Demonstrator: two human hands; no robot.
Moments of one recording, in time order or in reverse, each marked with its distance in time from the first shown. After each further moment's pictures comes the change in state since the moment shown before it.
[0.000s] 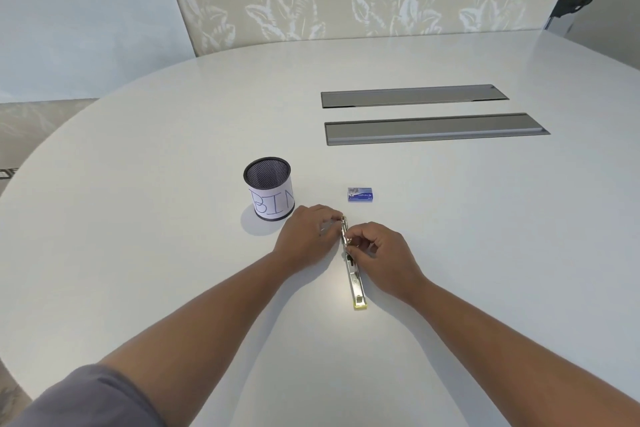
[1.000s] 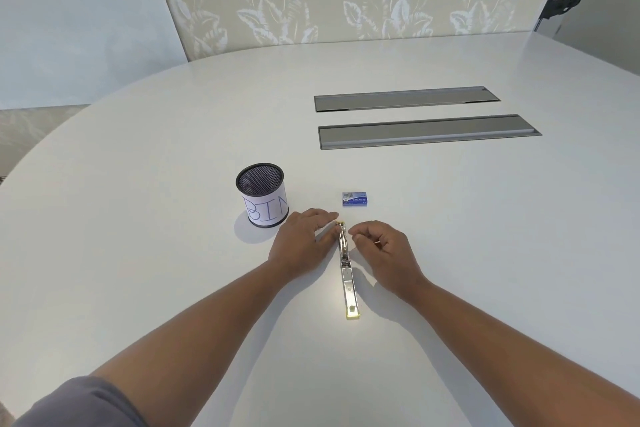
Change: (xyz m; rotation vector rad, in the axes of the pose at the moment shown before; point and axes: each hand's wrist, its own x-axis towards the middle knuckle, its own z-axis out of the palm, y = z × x) left_hand 0.001 -0.003 0.004 0.043 -0.002 -0.030; right_hand 0.007 0.000 -0.006 0.180 0.107 0.076
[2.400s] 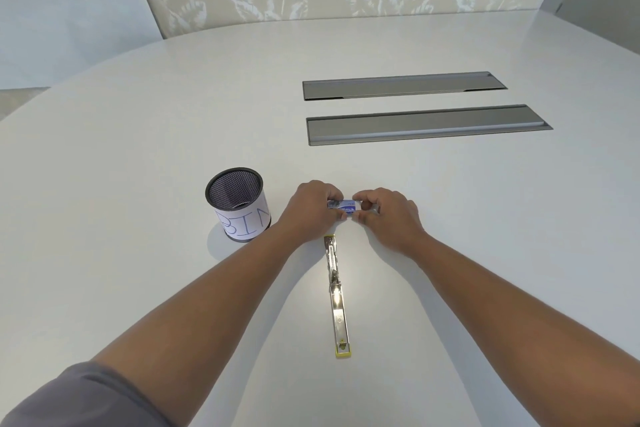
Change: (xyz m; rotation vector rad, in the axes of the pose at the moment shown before) left_hand 0.095 0.030 0.002 -0.098 -0.122 -0.089; right_hand 0.116 0.045 -0.033 -0.564 -0.106 0.061
